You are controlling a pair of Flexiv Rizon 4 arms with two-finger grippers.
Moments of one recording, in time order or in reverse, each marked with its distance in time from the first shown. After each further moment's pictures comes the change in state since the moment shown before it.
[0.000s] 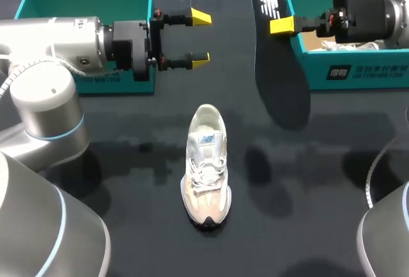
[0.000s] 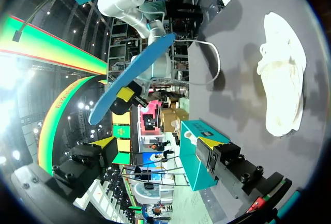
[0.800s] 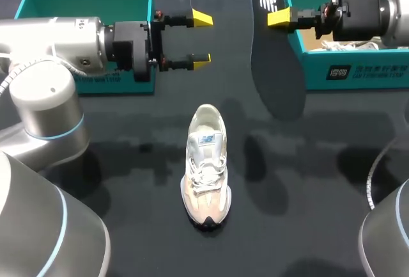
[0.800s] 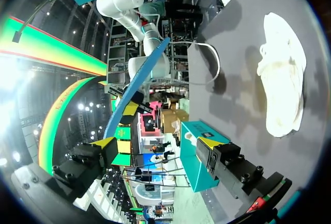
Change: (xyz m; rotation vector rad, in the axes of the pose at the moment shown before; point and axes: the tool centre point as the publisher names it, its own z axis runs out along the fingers) left arm -0.001 -0.006 0.003 0.017 0.000 0.015; right arm -0.022 0.013 0.004 -0.037 -0.061 0.216
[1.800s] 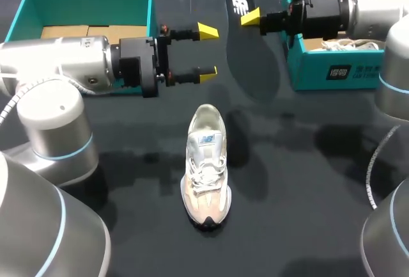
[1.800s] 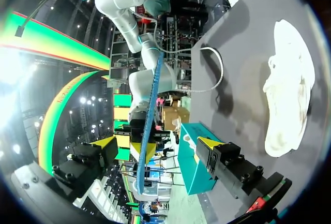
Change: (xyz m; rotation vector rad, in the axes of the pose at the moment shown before) left arm 0.013 -0.021 0.010 -0.043 -0.022 -0.056; right arm -0.064 0.030 0.046 0.041 -0.053 0.401
